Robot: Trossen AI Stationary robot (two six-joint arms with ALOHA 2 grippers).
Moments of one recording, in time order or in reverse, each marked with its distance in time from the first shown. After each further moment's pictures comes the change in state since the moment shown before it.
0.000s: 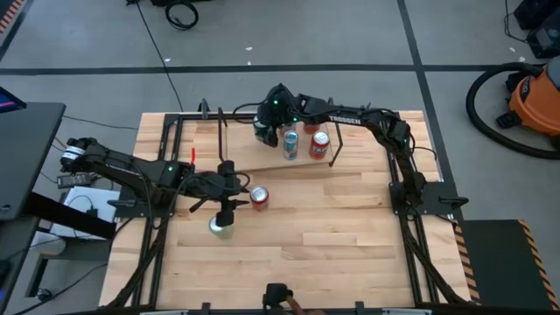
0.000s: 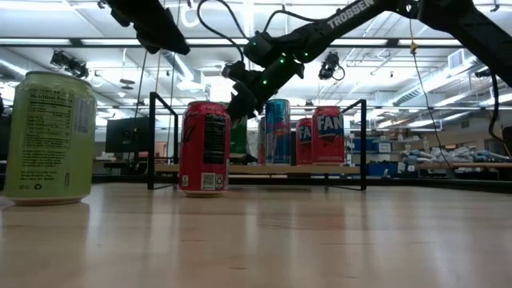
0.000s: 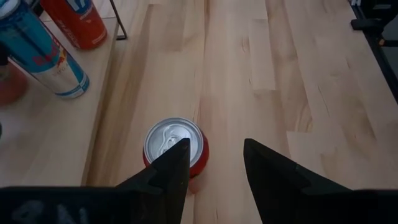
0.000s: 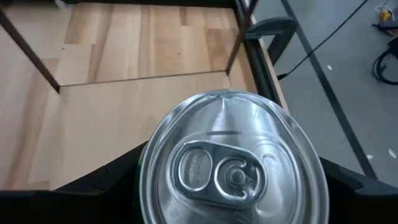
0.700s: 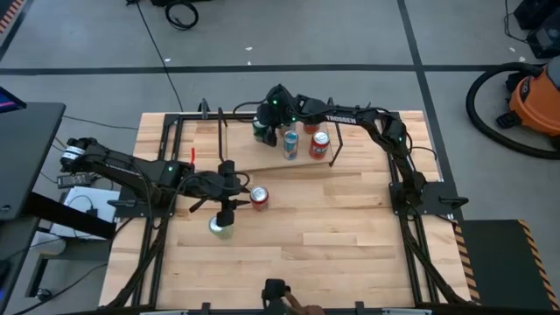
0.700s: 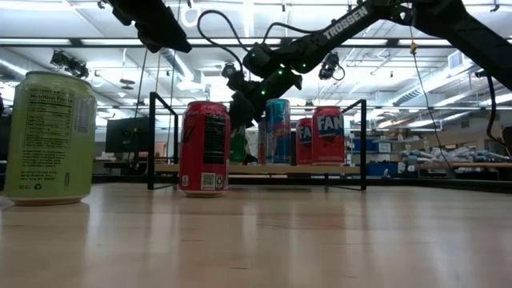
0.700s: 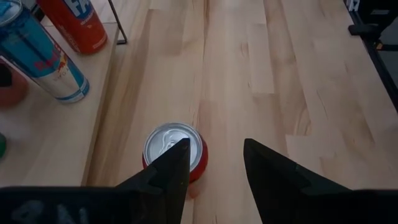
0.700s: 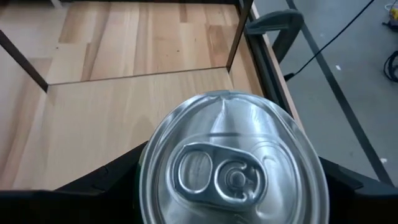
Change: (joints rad) left arm 0.000 0.000 0.000 0.015 -0.001 0.001; right arm -0.024 0.050 0.000 0.055 -0.045 0.004
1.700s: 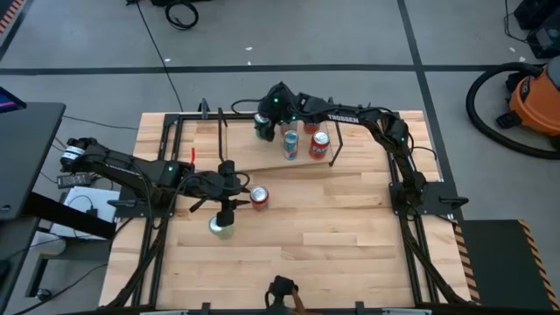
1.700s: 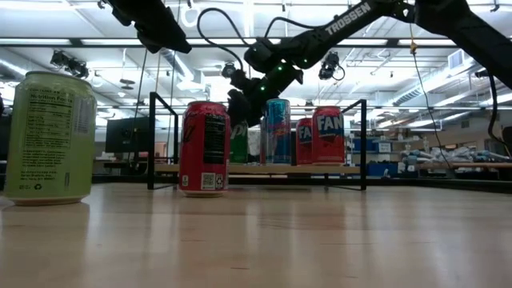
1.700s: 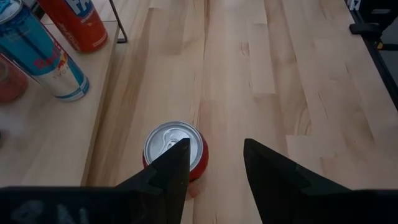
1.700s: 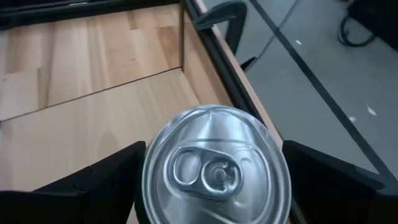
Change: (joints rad) left arm 0.000 0.000 0.000 -0.003 0.000 -0.002; right arm 0.004 -0.021 0.002 -0.009 0.151 0.163
